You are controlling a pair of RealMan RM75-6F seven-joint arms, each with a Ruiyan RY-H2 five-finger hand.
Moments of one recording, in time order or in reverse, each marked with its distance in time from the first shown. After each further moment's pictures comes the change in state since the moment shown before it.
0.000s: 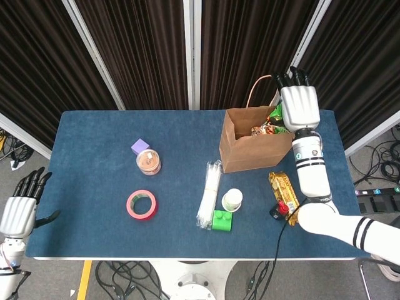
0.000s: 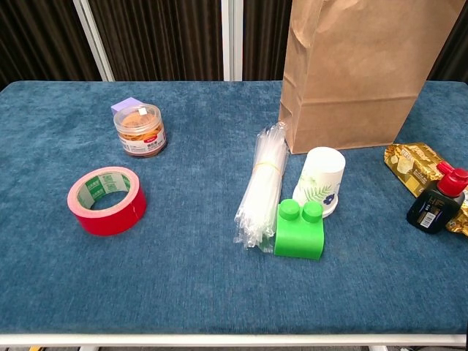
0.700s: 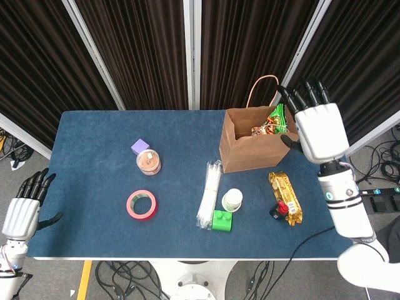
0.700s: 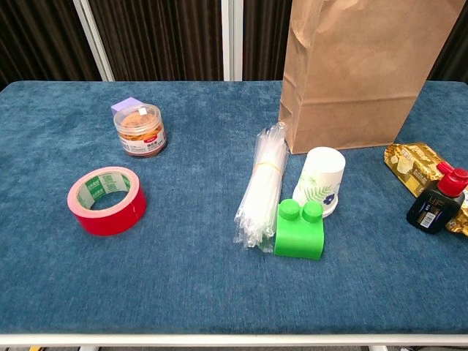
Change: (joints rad) left arm 0.004 0.025 0.013 -0.070 0.026 0.022 0.047; right arm -0.232 0.307 -0.083 -0.397 -0.441 0.151 0.100
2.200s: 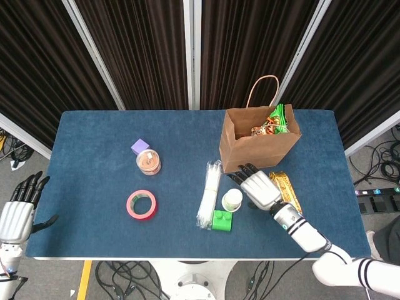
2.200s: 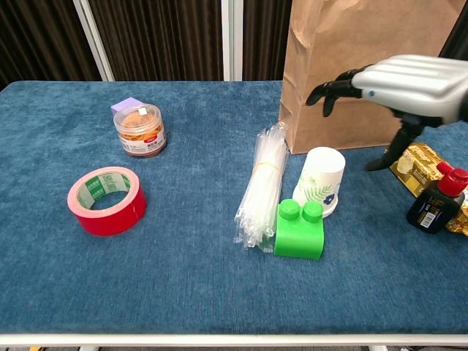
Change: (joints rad) left arm 0.023 -0.008 0.006 0.053 -0.015 0.003 -0.054; right arm -0.039 -0.476 -0.257 0.448 -0.342 -0.385 0.187
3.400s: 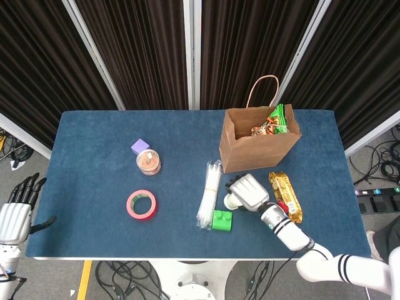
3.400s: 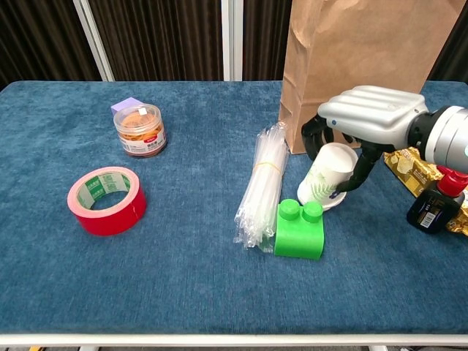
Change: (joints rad) left arm 0.010 -0.030 -0.003 0.063 -0.013 -0.007 -0.045; right arm 0.049 -0.116 -0.024 0.065 0.102 -0.006 -0.084
